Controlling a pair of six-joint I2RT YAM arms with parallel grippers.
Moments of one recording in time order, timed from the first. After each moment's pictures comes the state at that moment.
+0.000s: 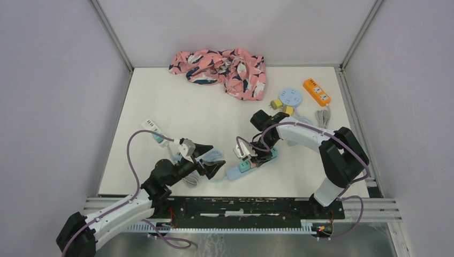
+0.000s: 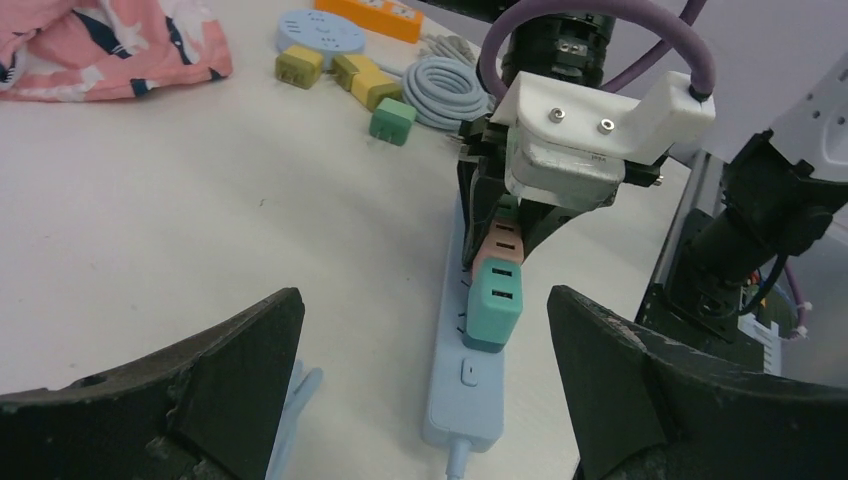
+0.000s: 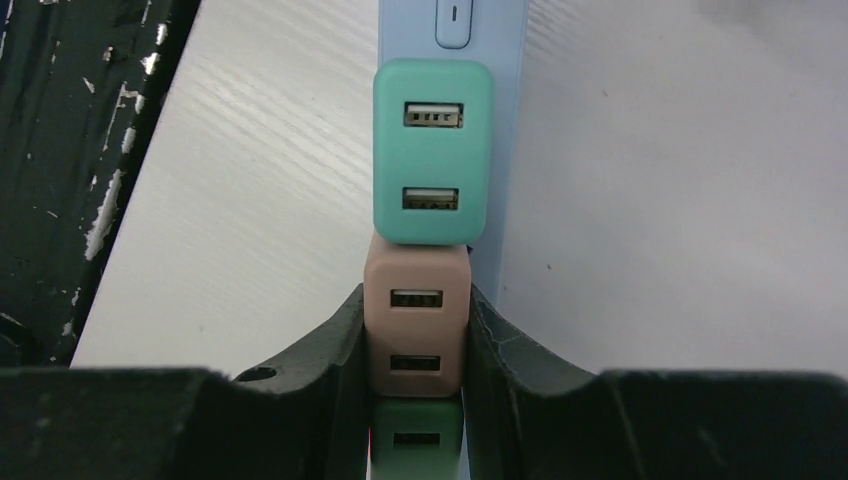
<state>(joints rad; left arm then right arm) -0.78 0.54 0.05 0.54 0.14 -0.28 0.65 1.67 1.09 -0.91 -0.61 -1.35</state>
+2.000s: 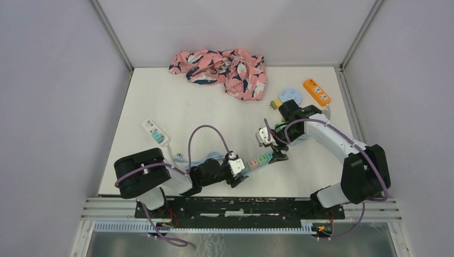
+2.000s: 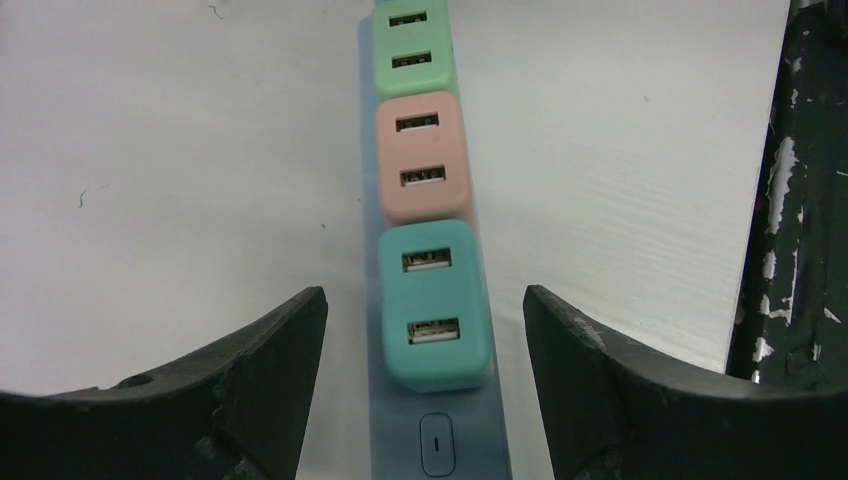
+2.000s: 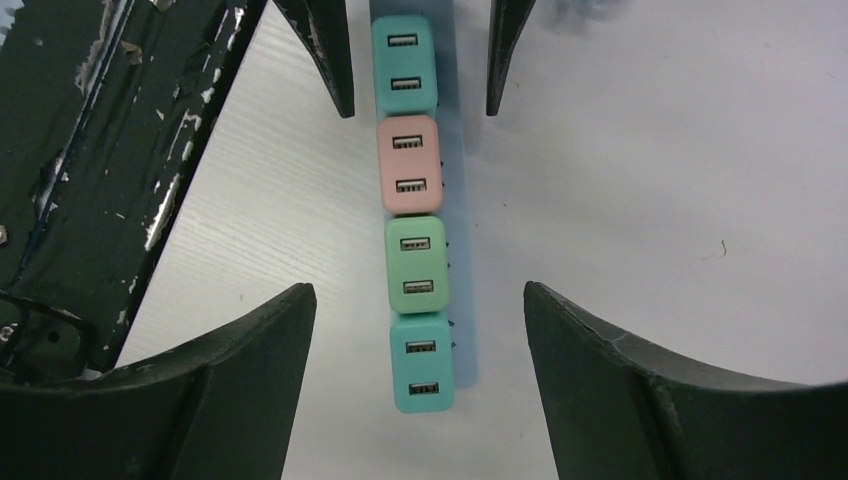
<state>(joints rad) -1.13 1.58 0.26 1.03 0.01 0.17 0.40 1.46 1.06 -1.08 -0.87 -1.53</state>
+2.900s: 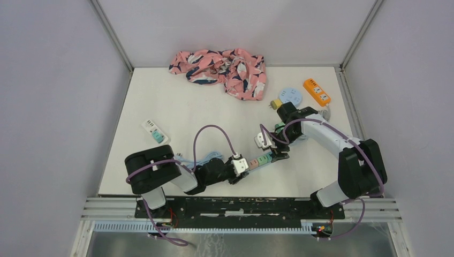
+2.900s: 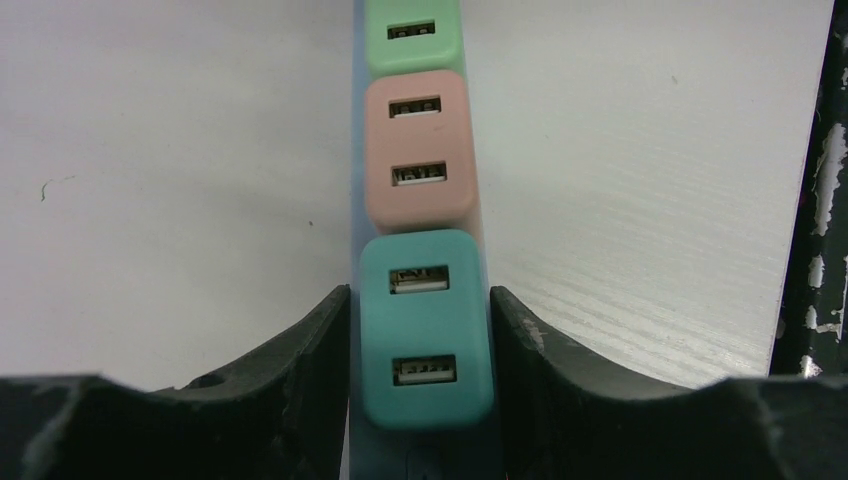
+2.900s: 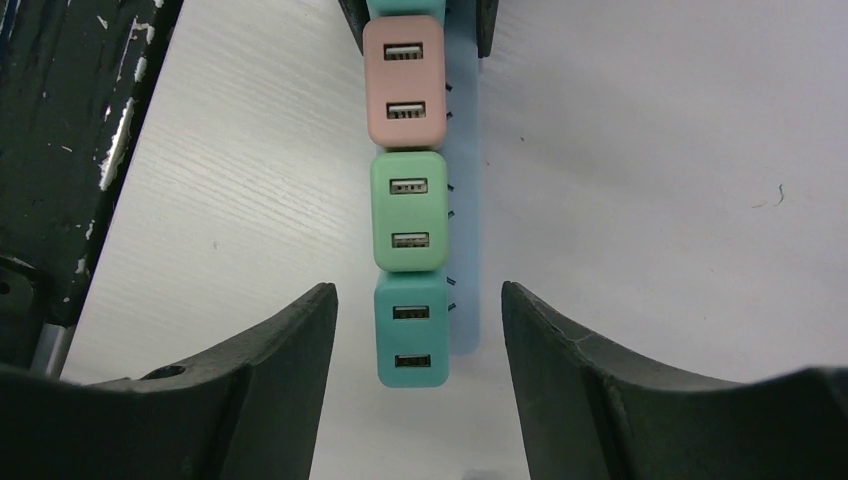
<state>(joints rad) -1.13 1.70 0.32 1.05 0.02 0.17 0.40 1.50 1.02 -1.02 -0.72 -1.55</state>
